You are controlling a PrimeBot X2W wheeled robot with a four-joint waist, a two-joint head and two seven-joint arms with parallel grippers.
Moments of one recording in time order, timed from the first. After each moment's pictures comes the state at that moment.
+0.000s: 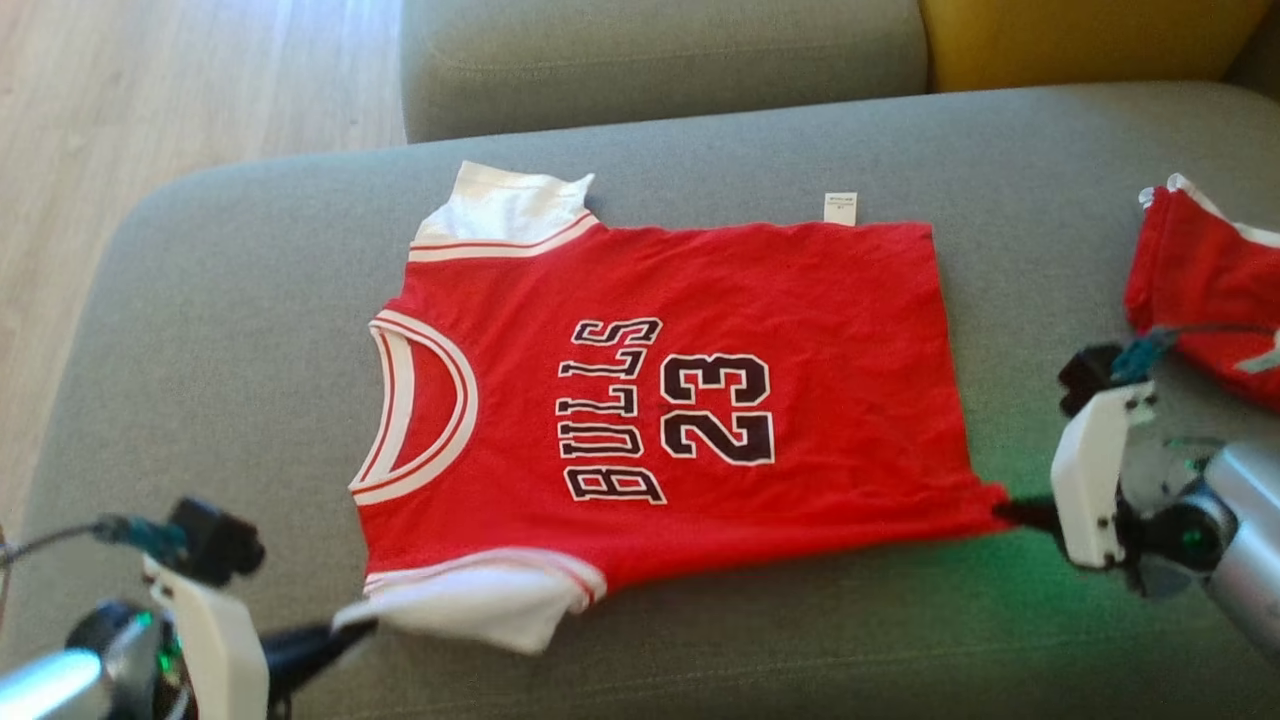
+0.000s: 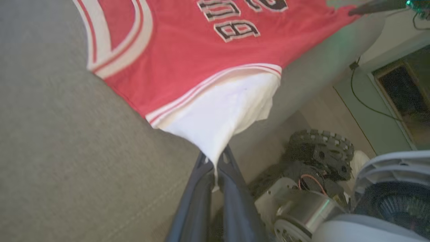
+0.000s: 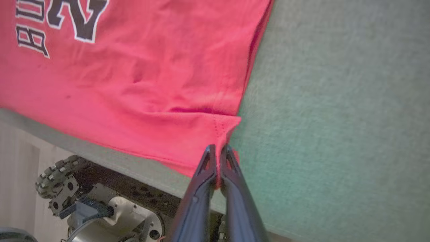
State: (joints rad) left arm -0.44 1.01 -1.24 -0.03 -1.25 -0.13 0.15; right arm -0.62 -0.59 0.87 0.70 1.13 0.13 0.61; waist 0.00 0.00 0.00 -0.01
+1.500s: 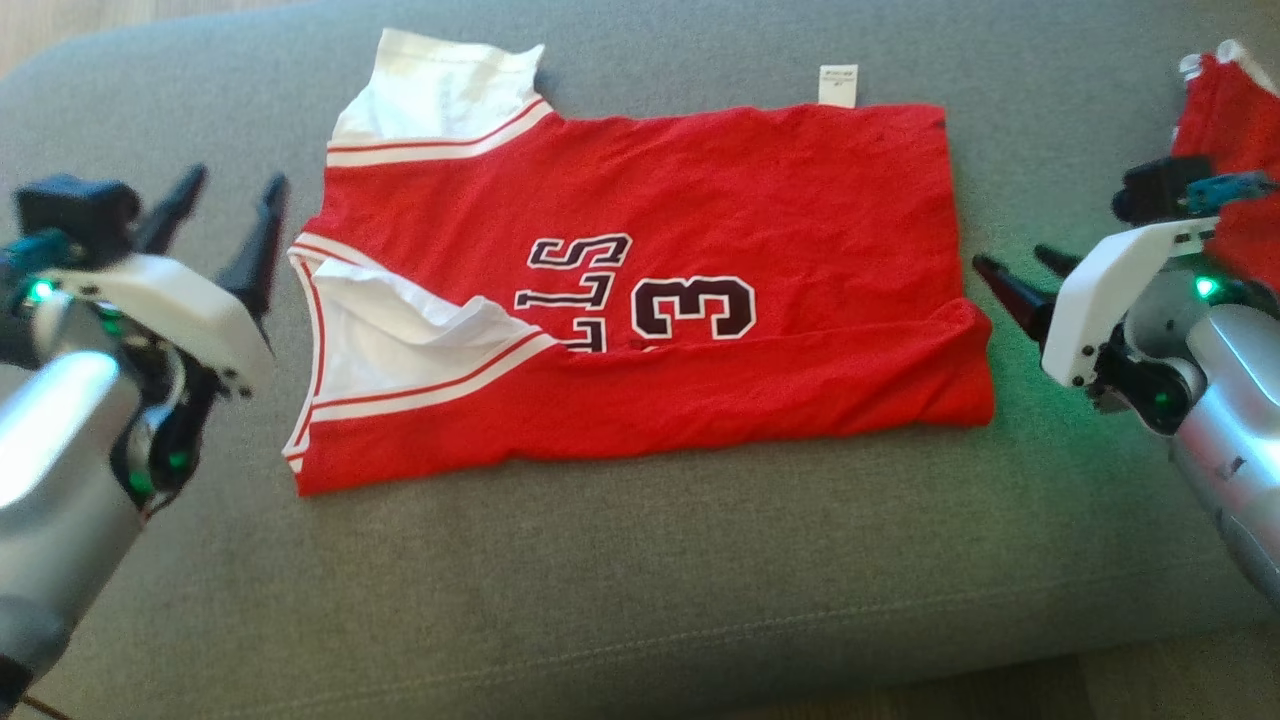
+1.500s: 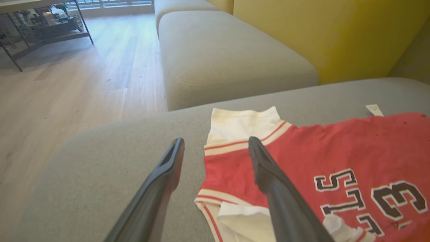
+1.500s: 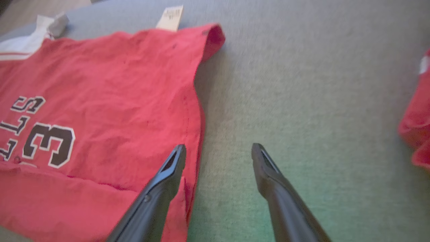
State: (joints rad) left arm -0.78 0.64 -1.00 0.50 -1.00 0.10 -0.24; right arm -0.87 -0.42 0.75 1.00 0.97 0.13 0.16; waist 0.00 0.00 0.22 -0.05
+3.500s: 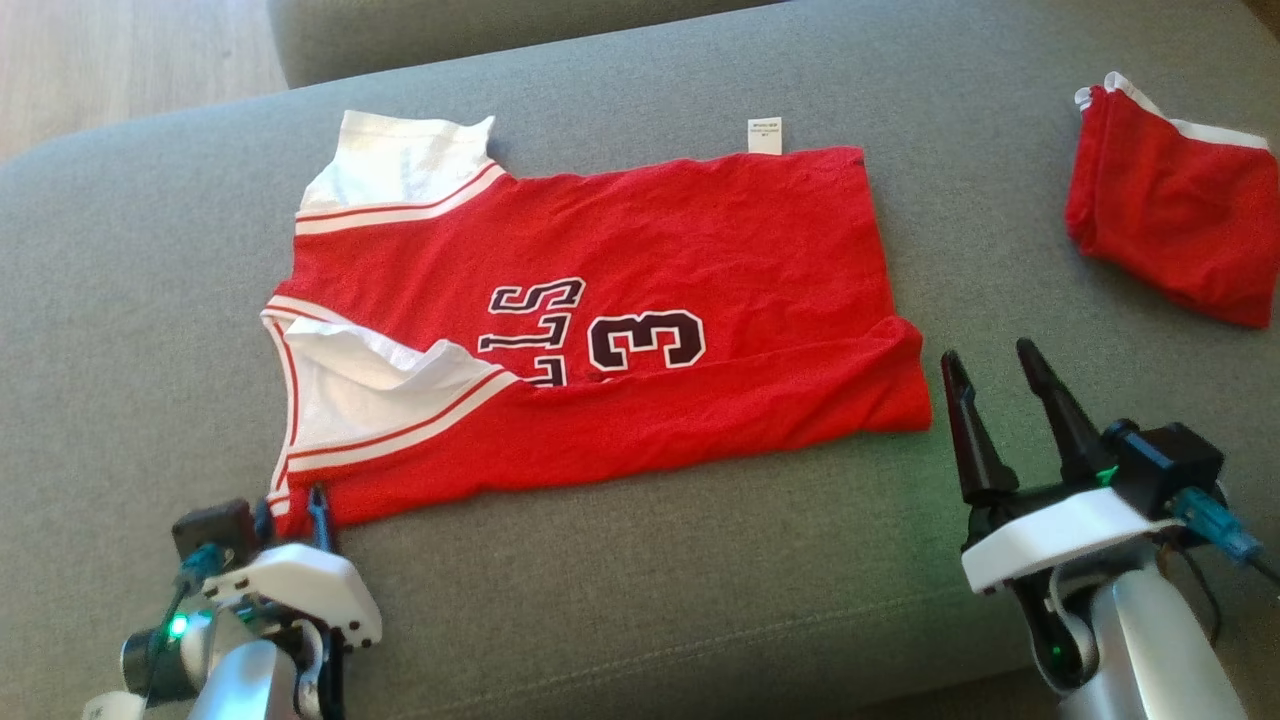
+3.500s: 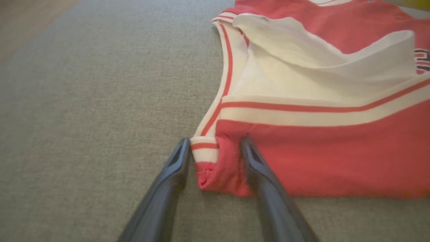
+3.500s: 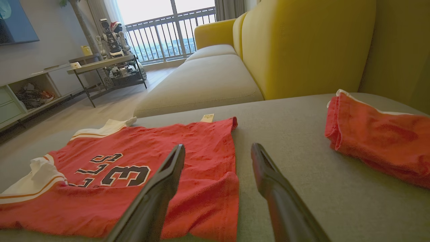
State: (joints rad) left arm -0.25 0.07 -0.05 0.79 -0.23 0.10 -0.23; right arm -0.15 -0.05 -0.02 0.26 0.19 0.13 -0.25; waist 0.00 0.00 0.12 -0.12
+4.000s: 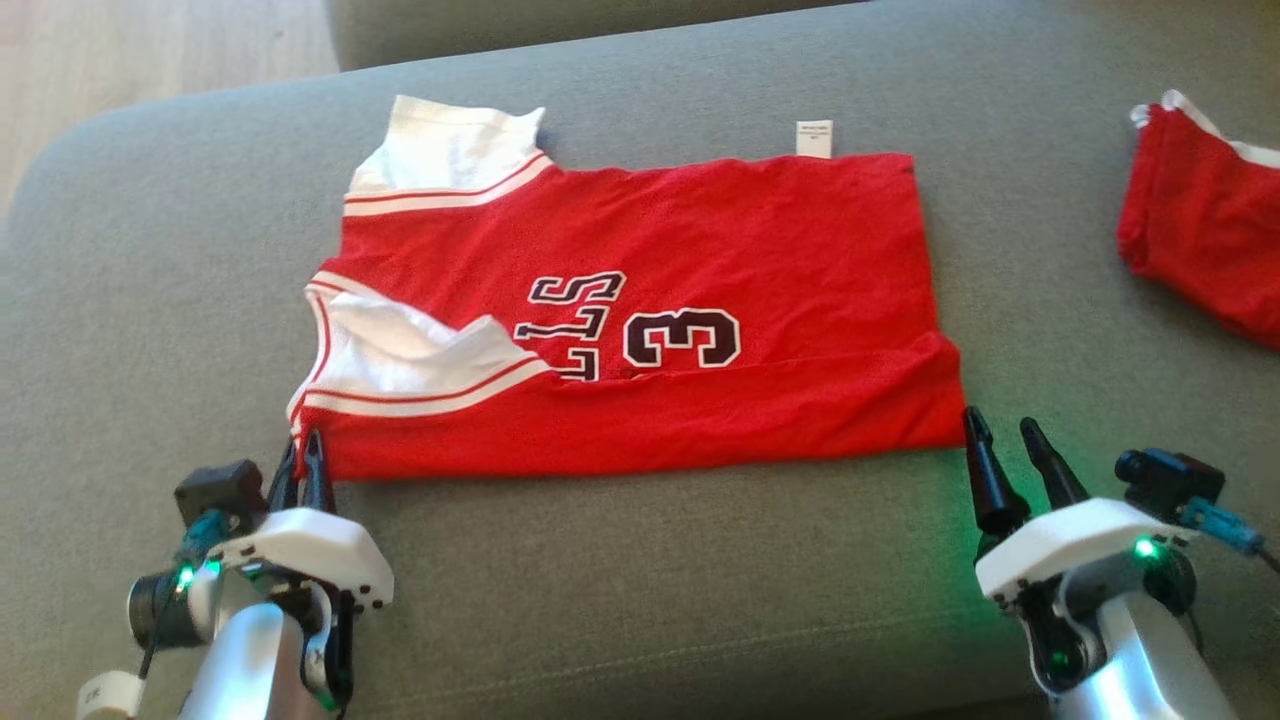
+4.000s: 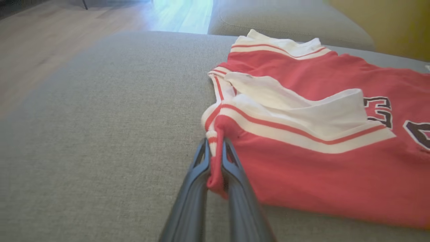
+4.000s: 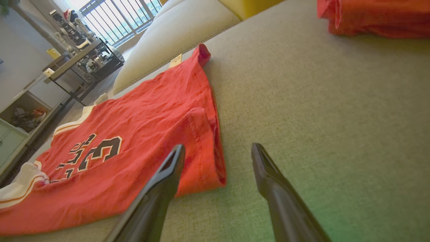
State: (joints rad) left arm -0.26 0.07 -0.07 0.68 -0.23 0.06 -0.25; right arm -0.21 -0.05 -0.07 0.58 0.44 0.13 -0.18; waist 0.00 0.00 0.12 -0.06
